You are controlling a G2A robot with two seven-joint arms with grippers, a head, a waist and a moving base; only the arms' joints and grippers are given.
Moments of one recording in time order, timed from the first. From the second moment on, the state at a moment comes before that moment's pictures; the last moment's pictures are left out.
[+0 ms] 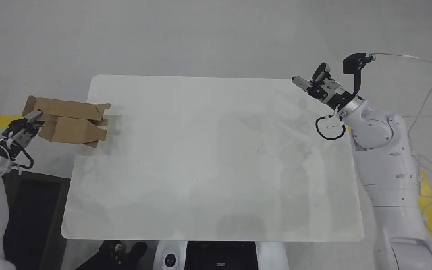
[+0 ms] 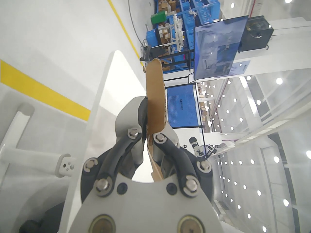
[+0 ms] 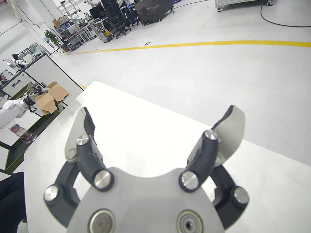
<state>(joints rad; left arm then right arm) 1.04 -0.79 -1.85 -0.74 -0.45 -0.49 -0.99 -0.83 -1.12 1.42 -1.22 -0.57 -0.69 0.38</state>
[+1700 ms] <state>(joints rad) 0.53 -0.93 -1.13 -1.08 -0.43 -0.57 -1.25 -0.83 -1.12 1.42 -1.22 -0.57 -0.69 0.38</state>
